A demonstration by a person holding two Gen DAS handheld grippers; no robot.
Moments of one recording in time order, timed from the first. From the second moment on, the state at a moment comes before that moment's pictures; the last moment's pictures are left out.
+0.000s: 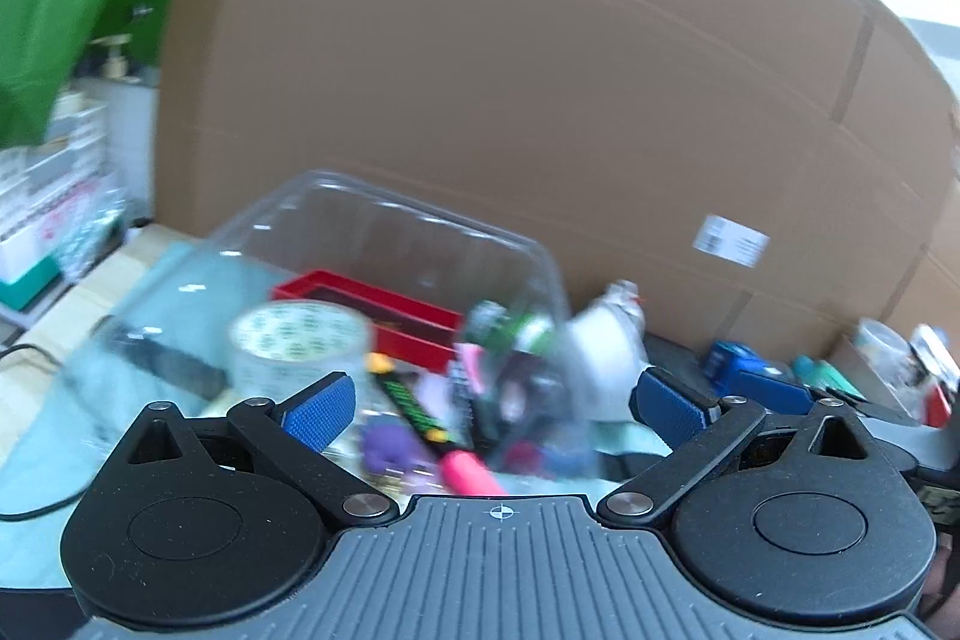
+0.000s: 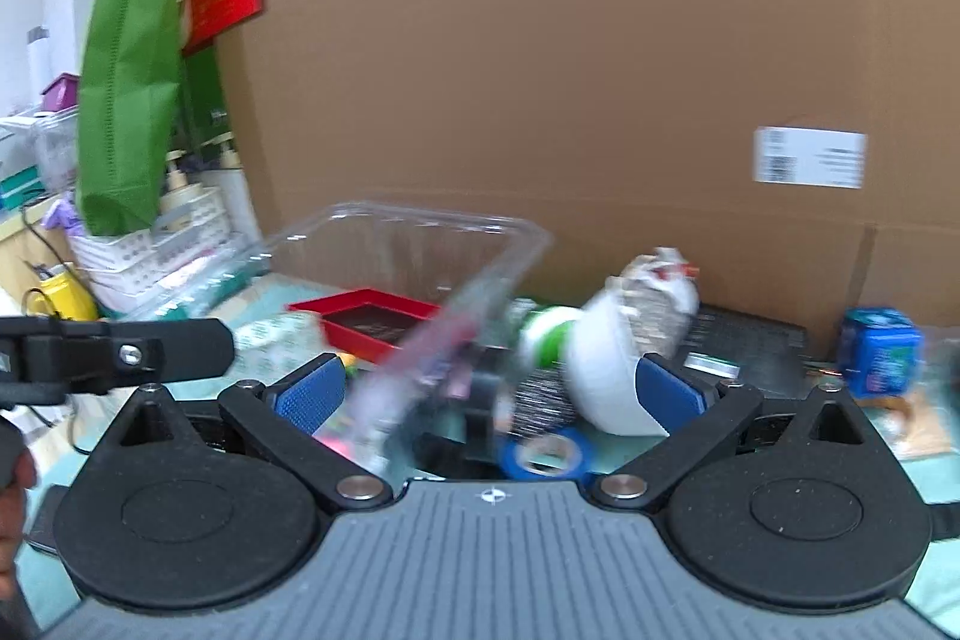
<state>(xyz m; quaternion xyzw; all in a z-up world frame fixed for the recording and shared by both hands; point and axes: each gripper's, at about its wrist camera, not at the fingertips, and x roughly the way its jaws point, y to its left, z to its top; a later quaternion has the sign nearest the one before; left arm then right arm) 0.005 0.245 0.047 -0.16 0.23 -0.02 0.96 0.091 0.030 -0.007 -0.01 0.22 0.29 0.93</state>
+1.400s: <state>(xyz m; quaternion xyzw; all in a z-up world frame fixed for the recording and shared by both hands) 0.096 0.122 -0.055 -0.14 0.31 0.00 0.94 0.137 -0.085 -0.107 0.01 0.32 0.24 0.92</state>
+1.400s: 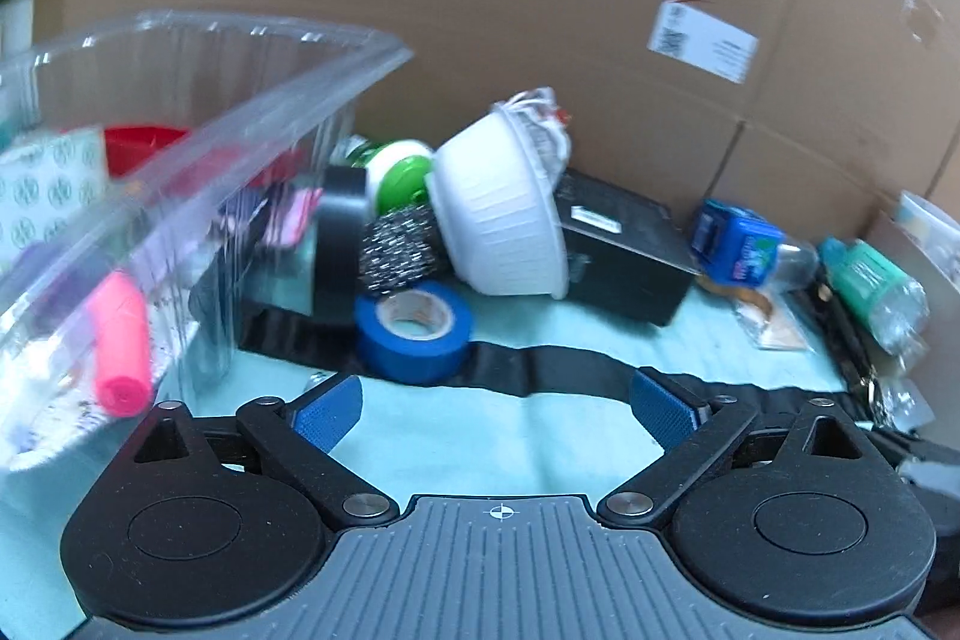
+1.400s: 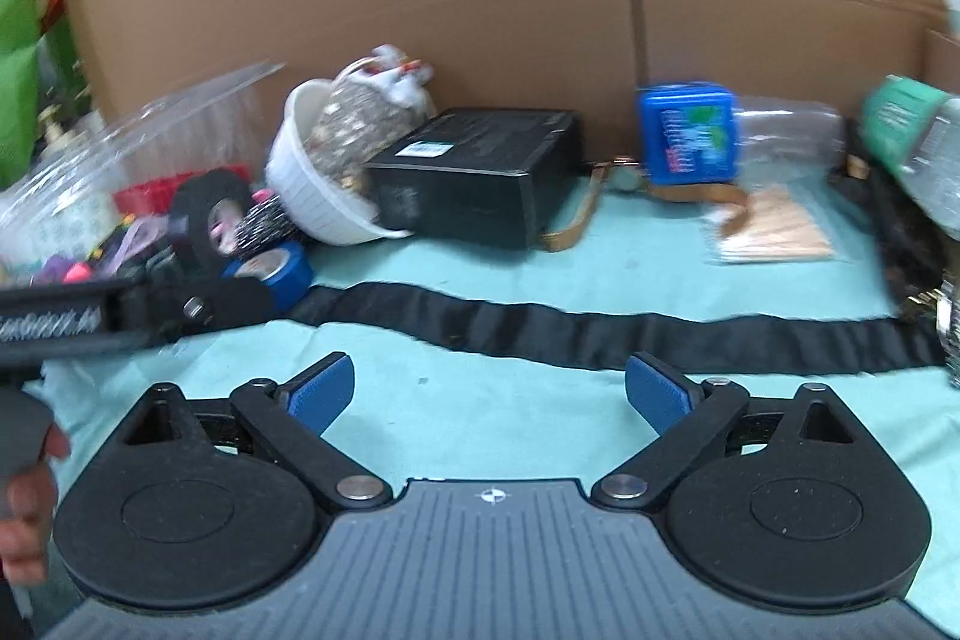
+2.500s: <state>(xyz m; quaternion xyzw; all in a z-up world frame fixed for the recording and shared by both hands) 0.125 0.150 -0.056 -0.14 0.30 0.04 0.94 0.163 0.022 -0.110 -0.11 0.29 0.40 0.86</state>
